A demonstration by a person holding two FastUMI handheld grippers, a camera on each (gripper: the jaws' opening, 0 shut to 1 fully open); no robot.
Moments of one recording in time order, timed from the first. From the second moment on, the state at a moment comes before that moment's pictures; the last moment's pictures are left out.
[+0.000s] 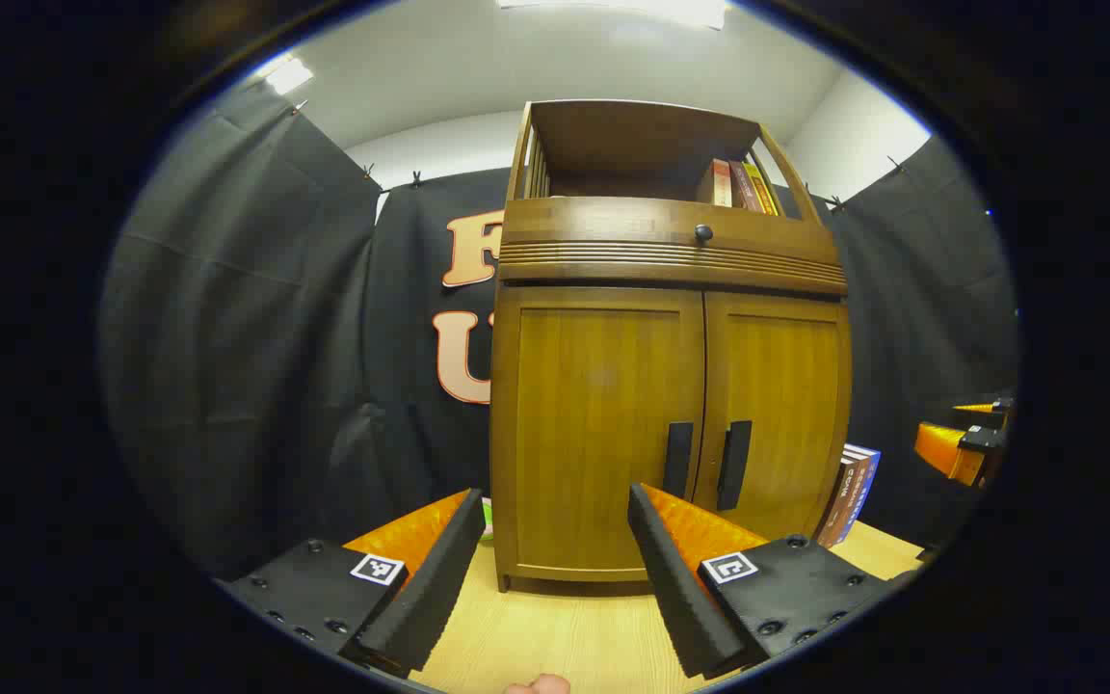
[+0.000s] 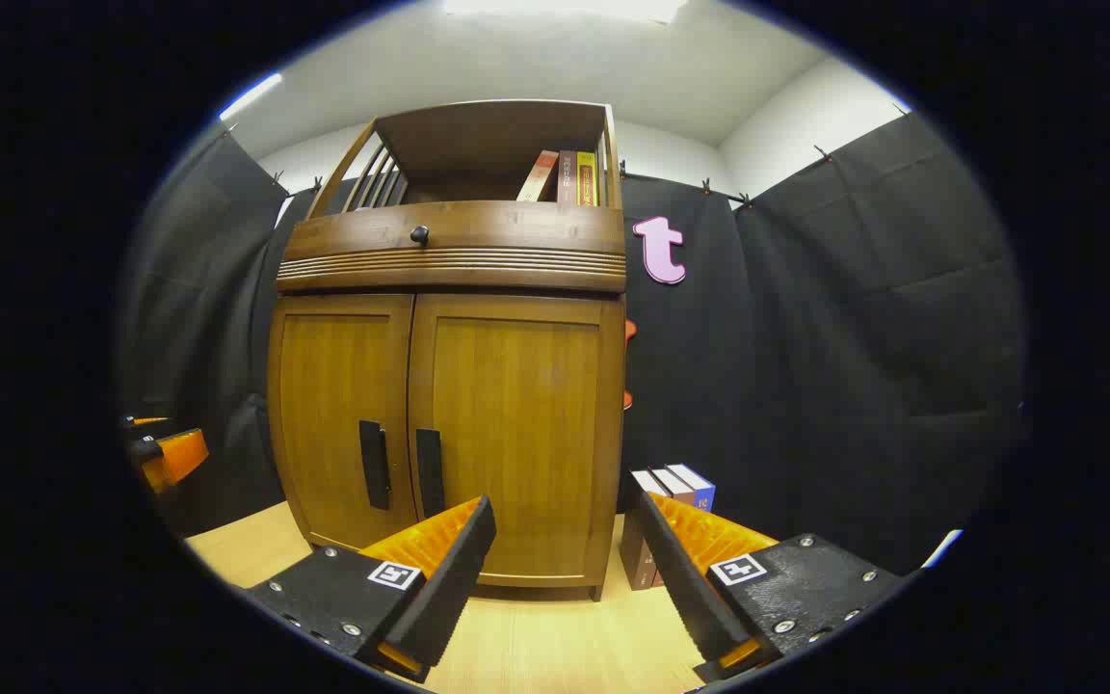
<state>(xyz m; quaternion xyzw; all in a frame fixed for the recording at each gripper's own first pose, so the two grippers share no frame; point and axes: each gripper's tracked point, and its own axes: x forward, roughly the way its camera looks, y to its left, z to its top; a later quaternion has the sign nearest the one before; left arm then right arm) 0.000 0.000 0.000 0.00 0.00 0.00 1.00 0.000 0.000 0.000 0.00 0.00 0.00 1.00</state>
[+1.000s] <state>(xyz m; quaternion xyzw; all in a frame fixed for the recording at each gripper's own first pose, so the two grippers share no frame) -0.015 0.002 0.007 0.00 -0.02 0.00 1.00 -0.013 0.010 -0.002 0.00 -0.01 0.03 1.00</state>
